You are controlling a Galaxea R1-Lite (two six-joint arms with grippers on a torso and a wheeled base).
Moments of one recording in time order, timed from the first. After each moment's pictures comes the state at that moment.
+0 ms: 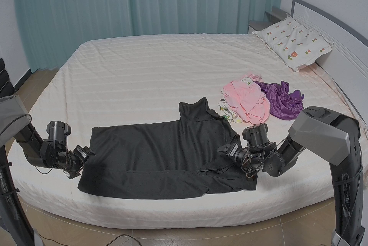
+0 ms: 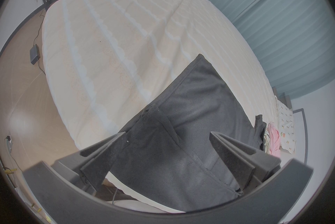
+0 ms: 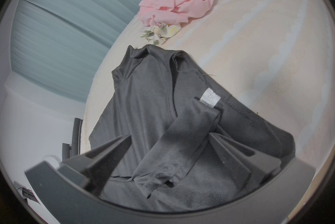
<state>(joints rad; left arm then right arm) 0.12 2.13 -0.76 -0.46 -0.07 -0.82 0.41 2.47 -1.11 -0.68 0.03 0.92</state>
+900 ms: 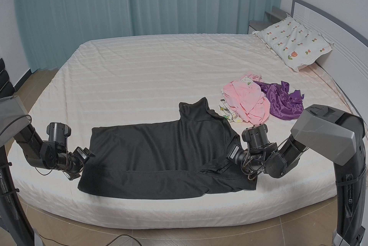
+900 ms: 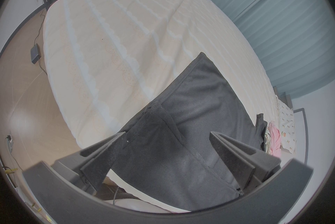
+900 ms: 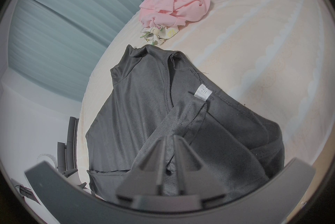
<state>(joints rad) 0.12 2.13 -0.74 -0.47 -0.07 -0.82 0.43 2.42 -1.06 -0.64 -0.03 0.92</state>
